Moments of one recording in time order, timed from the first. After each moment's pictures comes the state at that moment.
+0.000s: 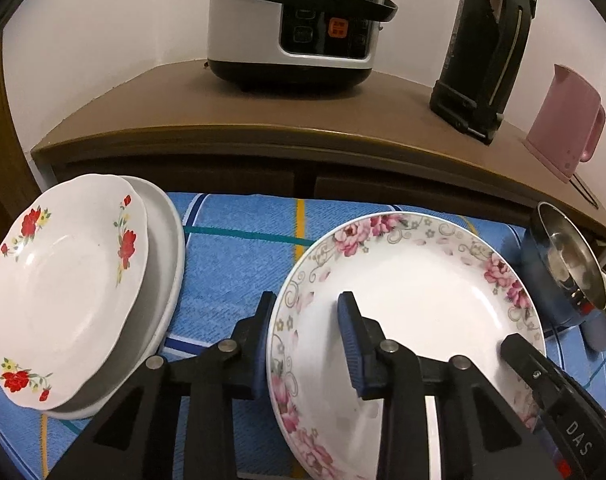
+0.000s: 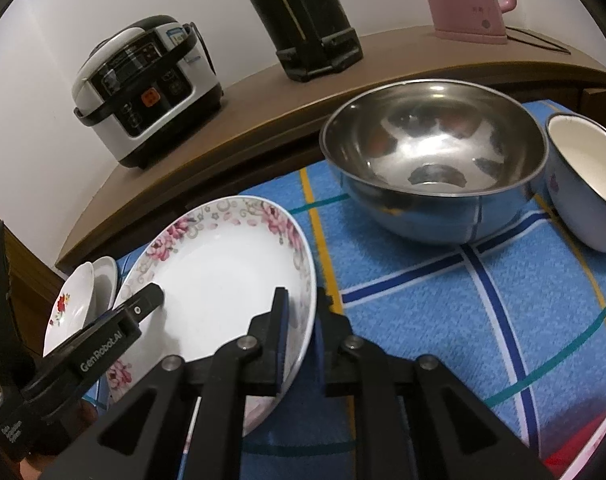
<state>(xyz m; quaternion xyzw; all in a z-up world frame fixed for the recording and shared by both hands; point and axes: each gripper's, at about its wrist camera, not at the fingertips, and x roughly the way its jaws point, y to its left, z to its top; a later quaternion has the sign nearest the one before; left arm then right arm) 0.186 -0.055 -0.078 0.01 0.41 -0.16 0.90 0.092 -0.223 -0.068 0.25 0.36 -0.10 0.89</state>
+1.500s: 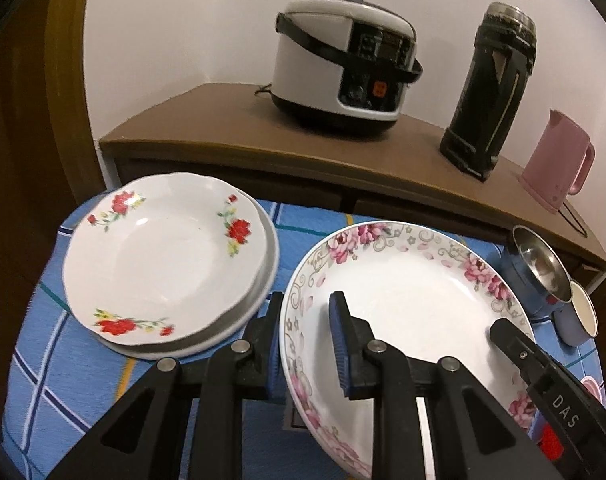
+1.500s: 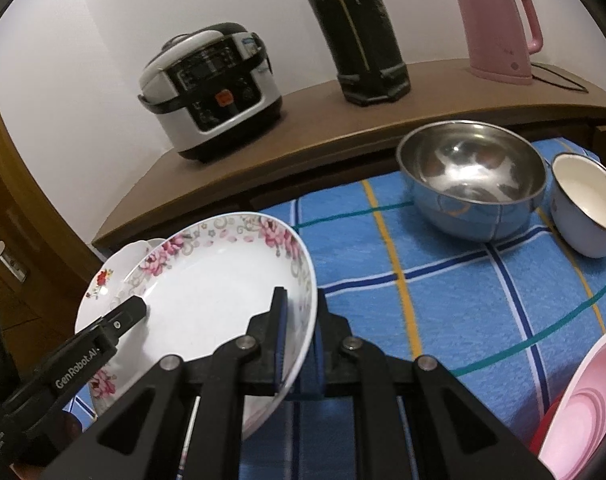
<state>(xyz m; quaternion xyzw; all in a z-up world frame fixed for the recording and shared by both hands) 0.132 0.012 -0.035 -0.03 0.37 -0.13 0.92 0.063 -0.173 -0.031 0.21 0.33 -0.06 0.92</state>
